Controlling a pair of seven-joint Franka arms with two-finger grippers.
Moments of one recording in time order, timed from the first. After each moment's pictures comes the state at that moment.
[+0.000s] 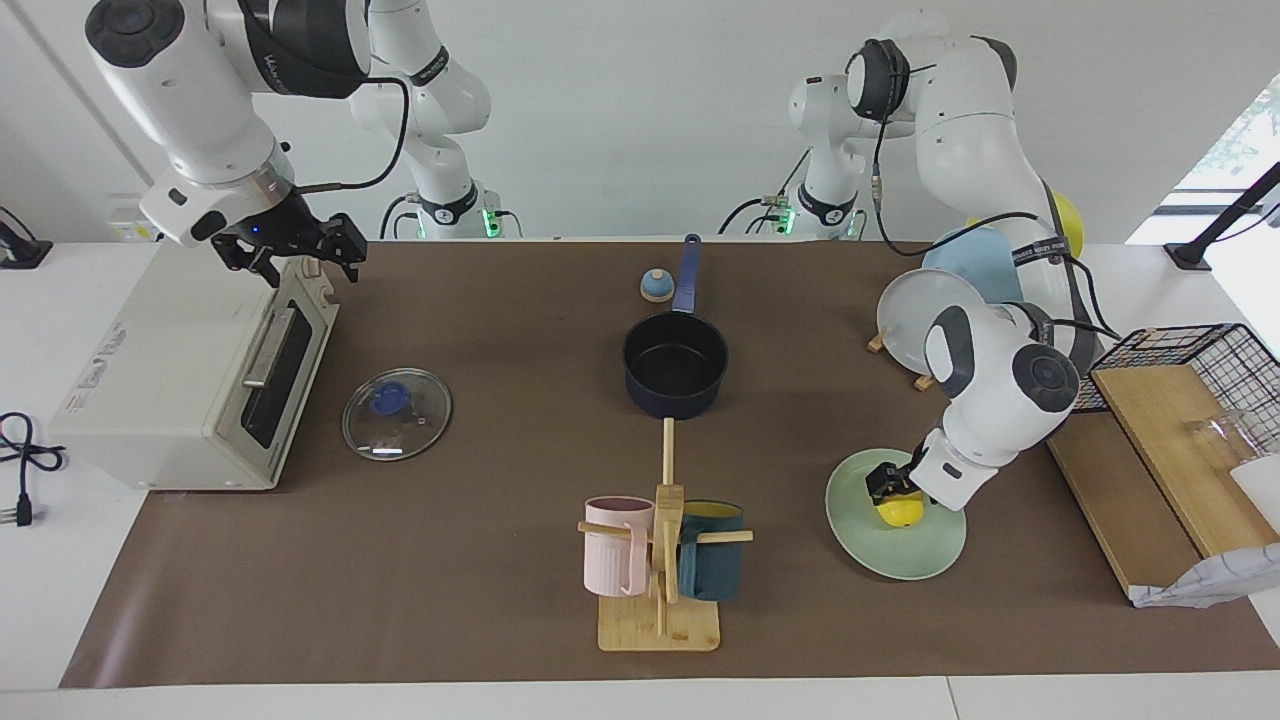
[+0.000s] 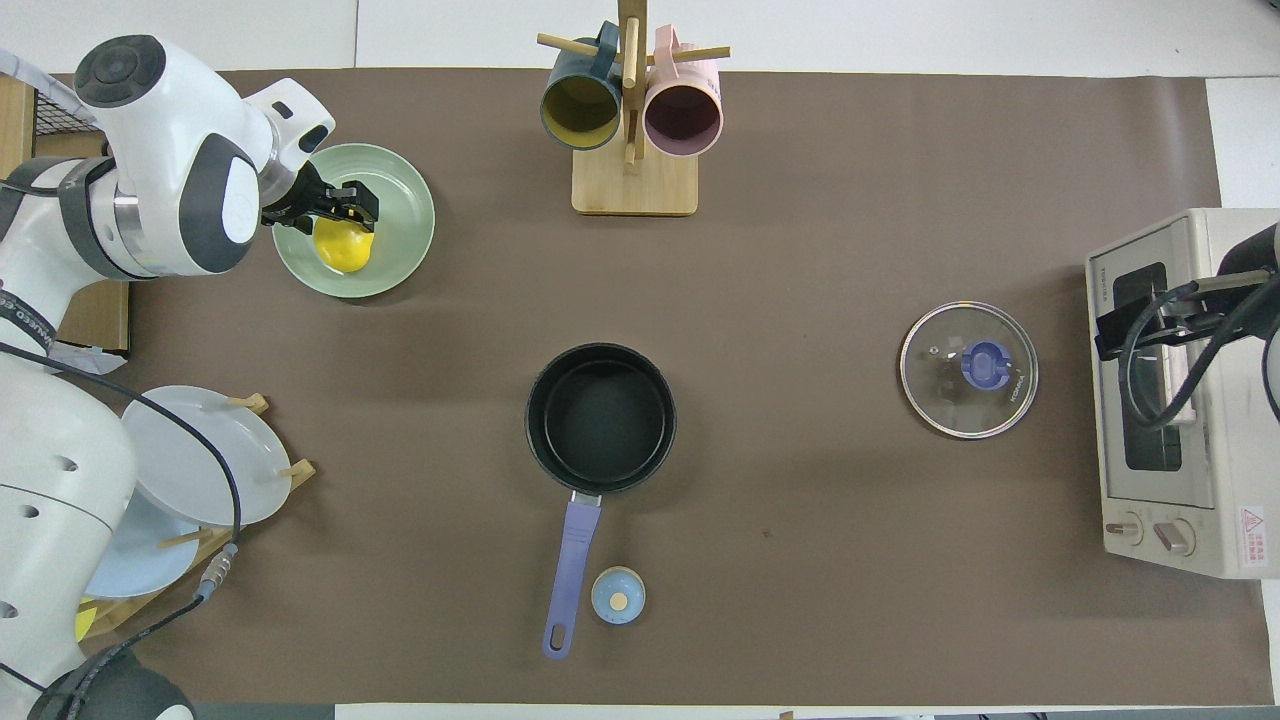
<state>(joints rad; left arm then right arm) -0.18 0.63 0.06 -1.42 -0.10 2.04 -0.02 0.00 0.01 -0.01 -1.63 -0.05 1.49 -0.10</state>
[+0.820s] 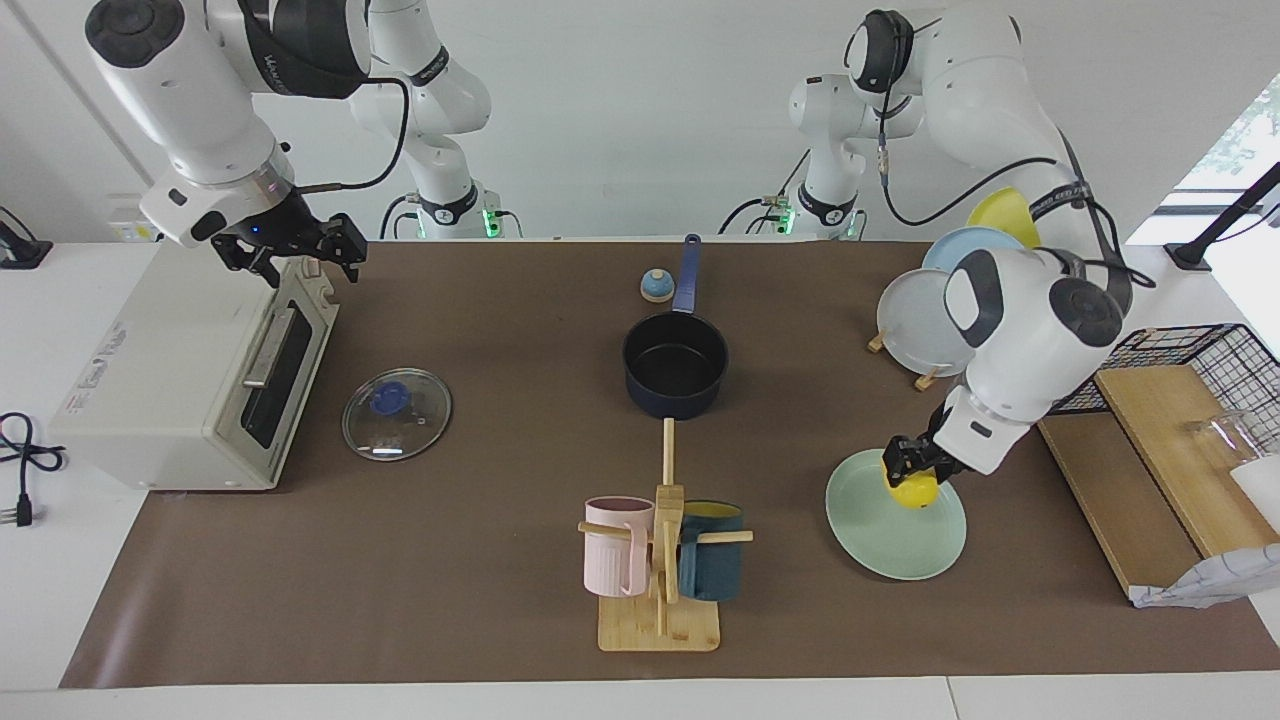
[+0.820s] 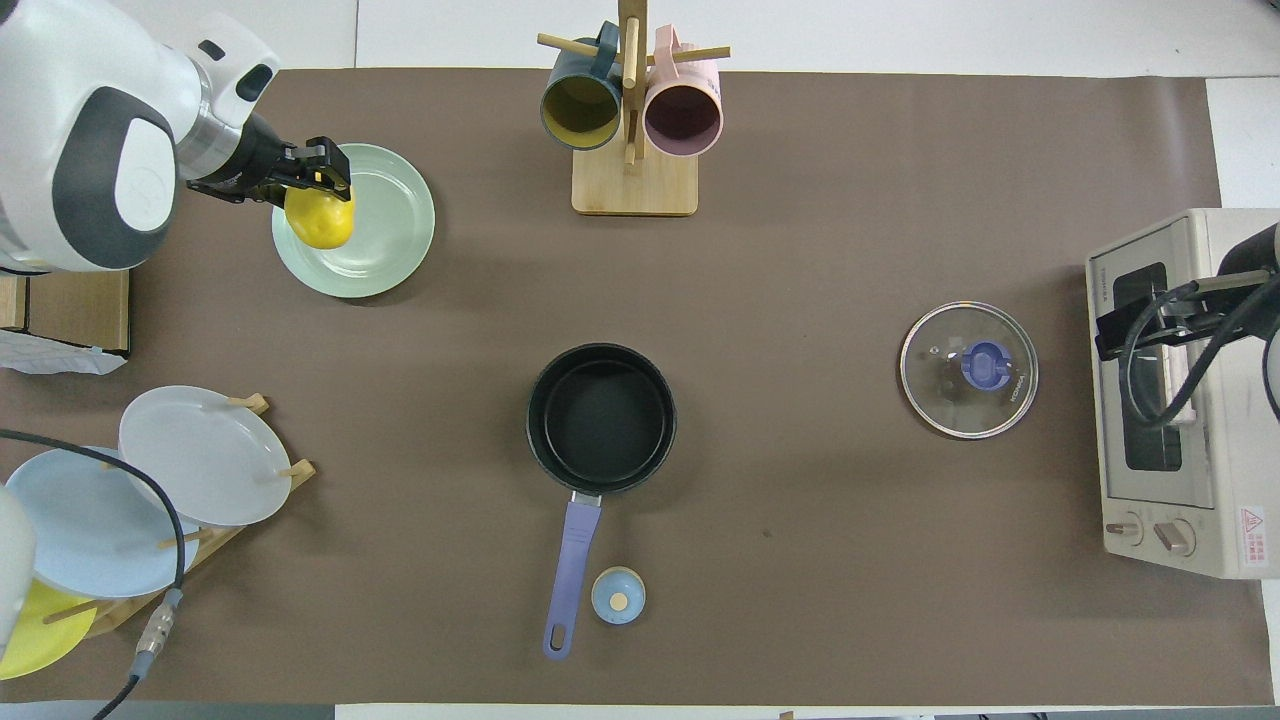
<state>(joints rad) -0.22 0.39 0.04 -1.39 -0.13 1.84 -0.18 0.00 0.01 -0.01 -1.63 -0.05 1.49 -0.10</state>
